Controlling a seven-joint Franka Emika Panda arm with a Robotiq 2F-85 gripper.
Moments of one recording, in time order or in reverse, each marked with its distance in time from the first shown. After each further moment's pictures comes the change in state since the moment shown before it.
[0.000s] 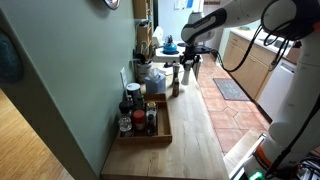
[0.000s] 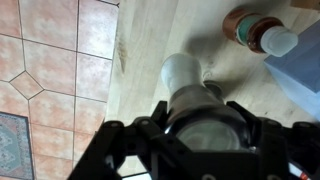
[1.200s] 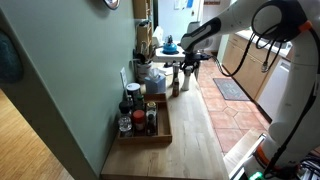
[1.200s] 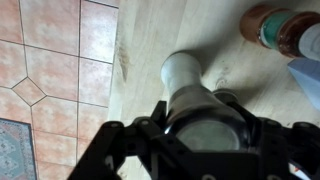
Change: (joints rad) arm -0.001 0.073 -0.014 -0.017 0.001 0.072 0.008
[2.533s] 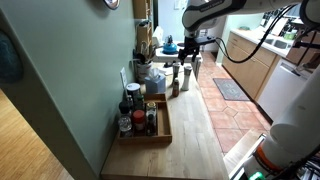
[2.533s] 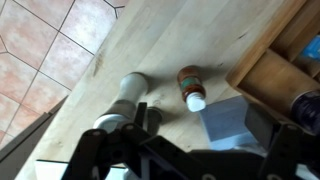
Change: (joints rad) arm 0.051 -0.312 0.086 -0.084 0.006 -0.267 -0.317
